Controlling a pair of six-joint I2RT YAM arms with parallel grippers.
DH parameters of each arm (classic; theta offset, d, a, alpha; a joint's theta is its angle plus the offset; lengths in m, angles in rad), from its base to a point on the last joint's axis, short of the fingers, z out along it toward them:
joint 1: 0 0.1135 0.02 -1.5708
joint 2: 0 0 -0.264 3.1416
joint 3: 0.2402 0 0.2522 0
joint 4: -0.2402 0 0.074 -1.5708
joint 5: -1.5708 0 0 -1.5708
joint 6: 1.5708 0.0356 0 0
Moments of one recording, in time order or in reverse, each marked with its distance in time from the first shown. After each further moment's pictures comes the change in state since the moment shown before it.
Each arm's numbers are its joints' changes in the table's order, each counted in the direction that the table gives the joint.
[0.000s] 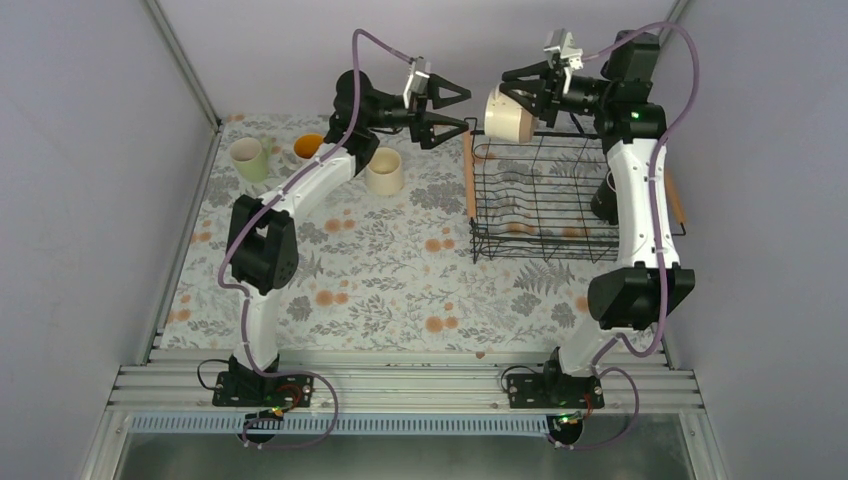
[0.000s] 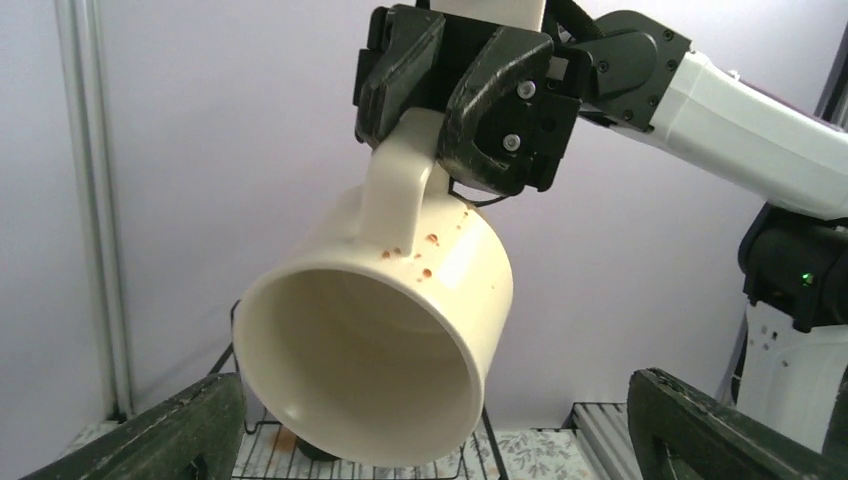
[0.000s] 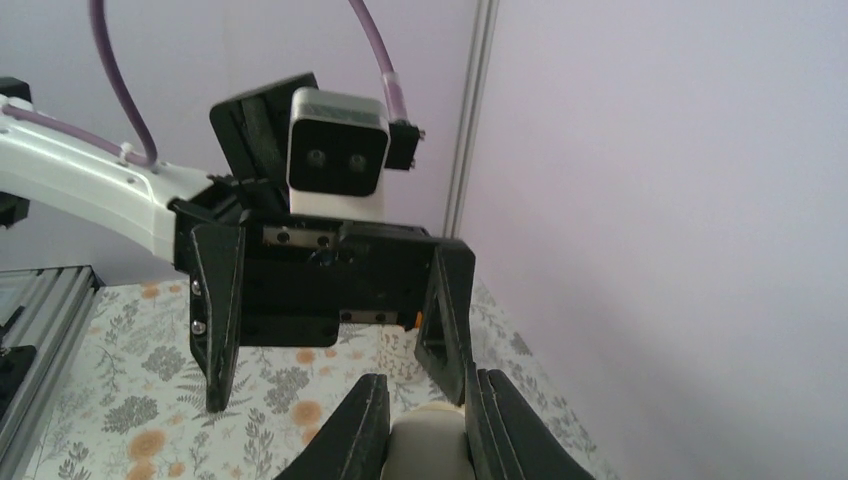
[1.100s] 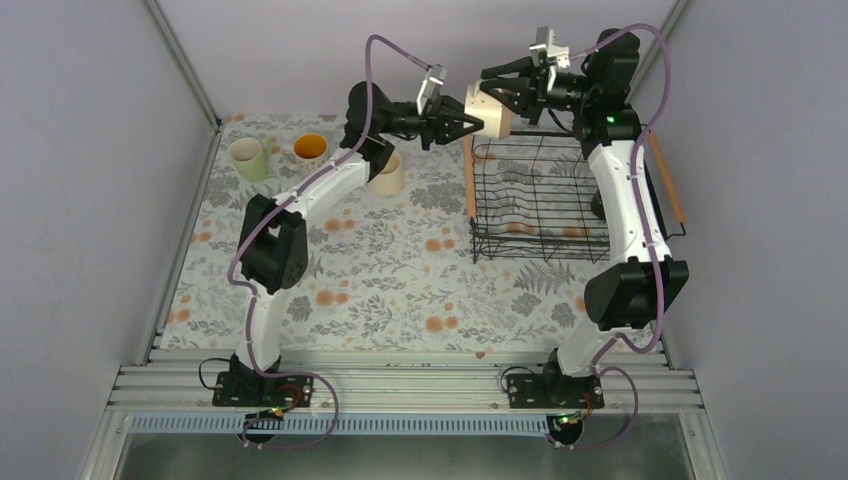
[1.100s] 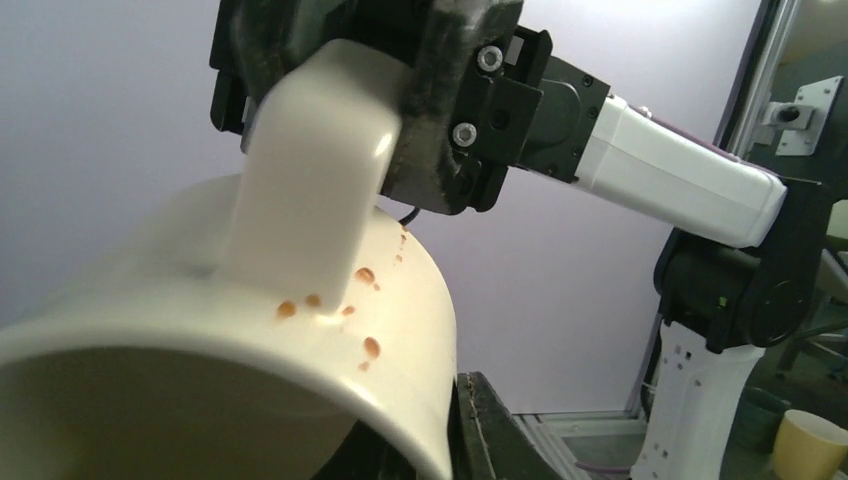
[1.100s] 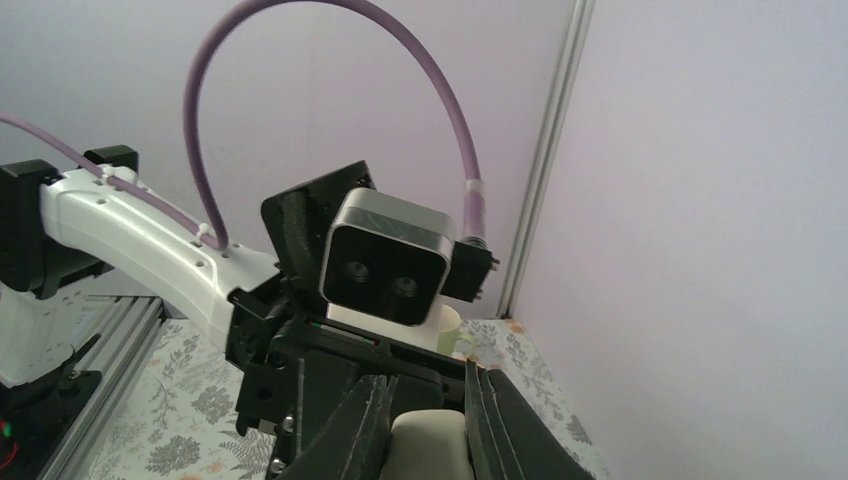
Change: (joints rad) left arm -0.060 0.052 0.028 0.187 -0.042 -0.222; right arm 0.082 0.000 -0.103 0.399 0.080 0.267
